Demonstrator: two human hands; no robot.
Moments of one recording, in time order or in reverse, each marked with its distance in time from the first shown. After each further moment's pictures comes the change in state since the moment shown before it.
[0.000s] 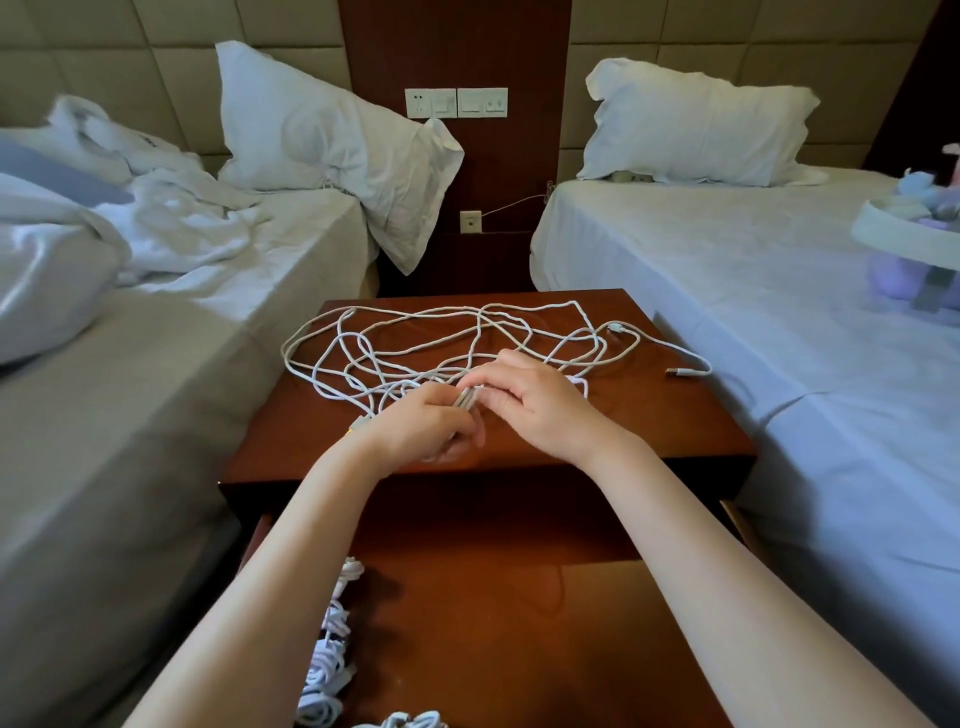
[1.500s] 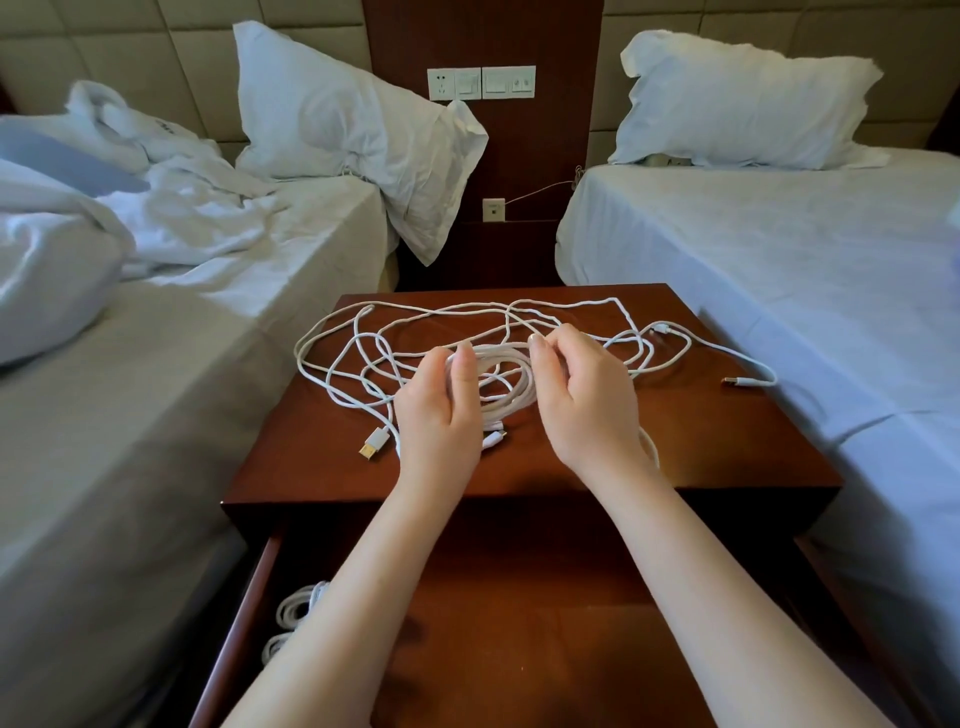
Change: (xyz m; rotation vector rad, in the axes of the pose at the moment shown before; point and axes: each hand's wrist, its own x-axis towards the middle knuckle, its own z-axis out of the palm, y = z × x) left_hand 0.033 -0.018 0.025 -0.004 1.016 0.553; right_hand 0.018 -0.005 0.022 0.016 0.566 0.189
